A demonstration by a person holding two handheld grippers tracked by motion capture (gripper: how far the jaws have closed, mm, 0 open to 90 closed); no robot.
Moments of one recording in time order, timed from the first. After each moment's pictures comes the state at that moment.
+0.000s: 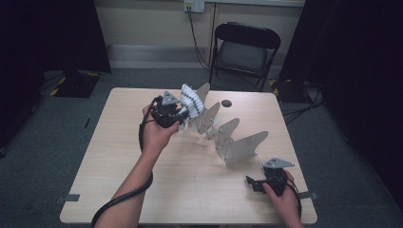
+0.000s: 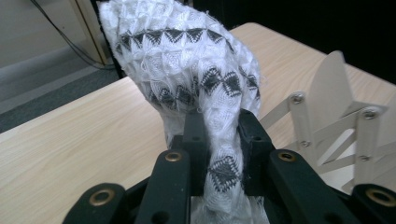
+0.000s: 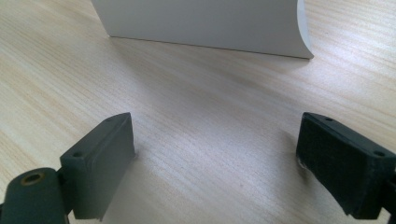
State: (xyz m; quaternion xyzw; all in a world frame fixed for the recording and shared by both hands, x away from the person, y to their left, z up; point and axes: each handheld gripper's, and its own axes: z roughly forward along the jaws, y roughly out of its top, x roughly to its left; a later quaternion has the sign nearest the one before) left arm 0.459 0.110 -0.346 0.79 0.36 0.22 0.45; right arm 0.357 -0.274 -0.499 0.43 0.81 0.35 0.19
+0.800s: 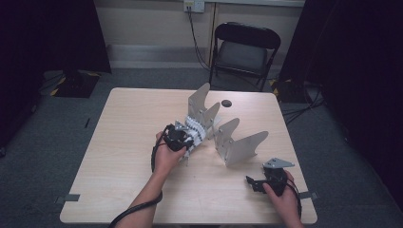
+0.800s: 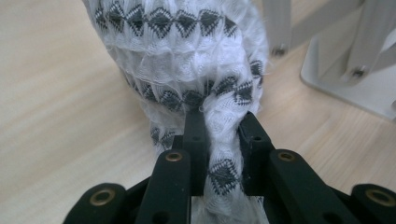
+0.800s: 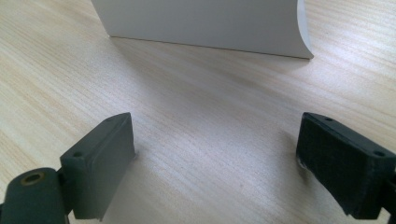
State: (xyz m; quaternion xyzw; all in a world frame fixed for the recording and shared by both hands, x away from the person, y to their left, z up) left arm 0.459 0.088 -0.468 0.82 0.41 0.13 0.37; right arm 0.357 -0.274 -0.499 0.43 0.81 0.35 0.19
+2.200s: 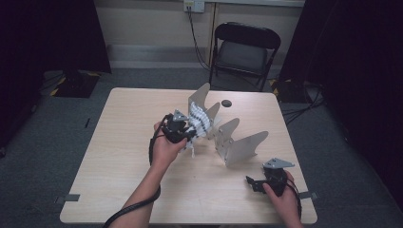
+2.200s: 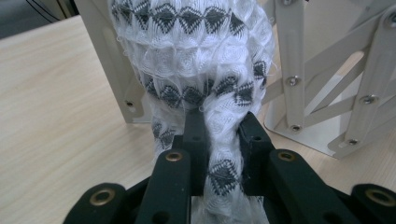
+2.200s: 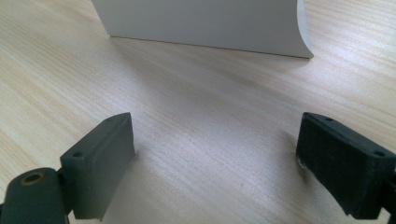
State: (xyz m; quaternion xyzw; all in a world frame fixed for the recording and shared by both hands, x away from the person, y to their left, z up) left arm 0.453 0.086 -0.410 0.81 0.38 0.15 0.42; right arm 0.357 -0.274 -0.499 0.43 0.81 0.35 0.19
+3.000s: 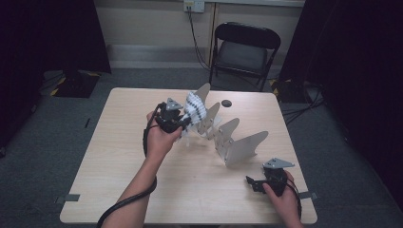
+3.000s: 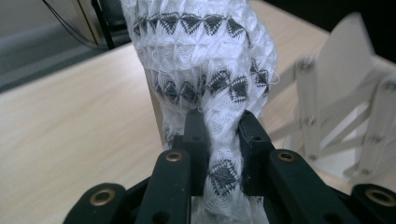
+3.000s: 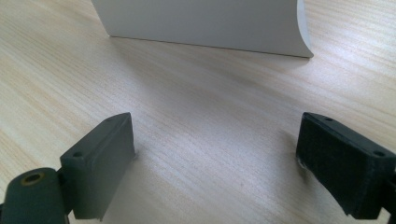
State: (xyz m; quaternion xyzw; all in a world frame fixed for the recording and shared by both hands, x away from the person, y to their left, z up) left arm 0.461 0.101 -0.379 0.80 0.39 0.19 0.42; right arm 0.357 -0.274 -0.499 0.43 0.81 0.35 0.19
